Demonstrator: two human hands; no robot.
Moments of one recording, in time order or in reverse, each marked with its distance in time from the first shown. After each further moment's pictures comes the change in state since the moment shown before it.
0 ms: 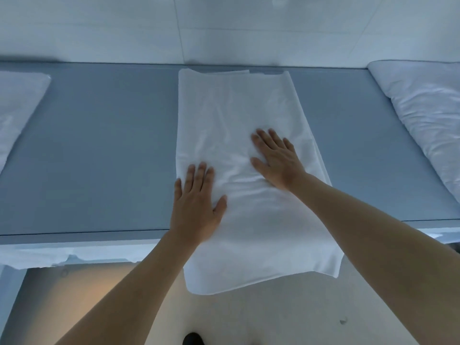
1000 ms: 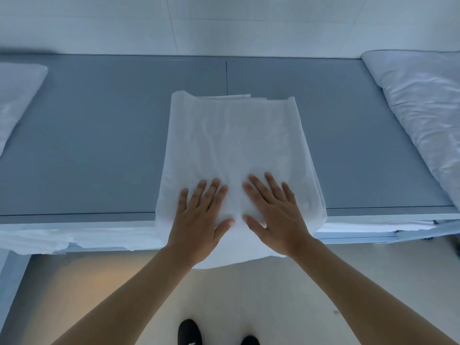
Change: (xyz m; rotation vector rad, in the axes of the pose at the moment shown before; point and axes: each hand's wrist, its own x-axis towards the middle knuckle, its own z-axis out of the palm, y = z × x) left_hand -0.066 0.037 0.009 0.143 -0.048 0.208; right_hand -0.169 -0.029 0.031 0.010 0.088 -0.109
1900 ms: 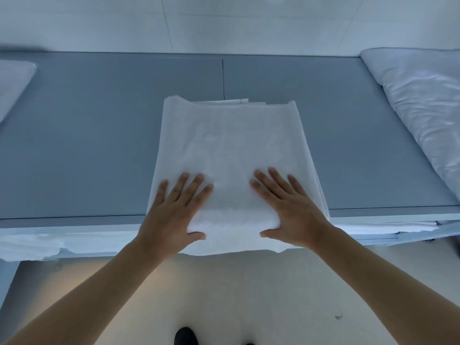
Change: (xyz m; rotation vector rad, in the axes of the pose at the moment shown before) left_hand 0.002 -0.052 -0.002 0.096 -0.010 0.126; right_hand 0.006 0.046 -0.009 -0.089 -0.084 -0.151
